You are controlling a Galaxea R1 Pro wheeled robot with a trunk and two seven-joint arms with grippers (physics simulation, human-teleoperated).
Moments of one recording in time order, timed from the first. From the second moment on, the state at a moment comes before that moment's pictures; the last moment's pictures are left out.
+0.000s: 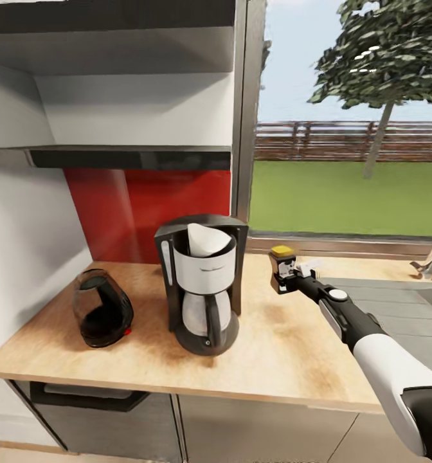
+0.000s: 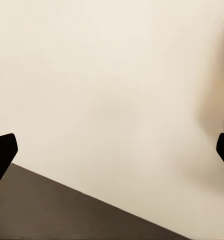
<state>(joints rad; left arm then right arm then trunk) 0.03 0.21 -0.08 -0.02 0.14 -0.12 0.19 -0.95 -0.18 0.14 -0.52 -0.05 -0.04 0.34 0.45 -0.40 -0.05</state>
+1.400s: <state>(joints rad) 0.03 0.21 -0.08 -0.02 0.14 -0.13 0.19 -0.93 -0.08 0.14 -0.37 -0.13 -0.14 0.33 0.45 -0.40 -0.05</state>
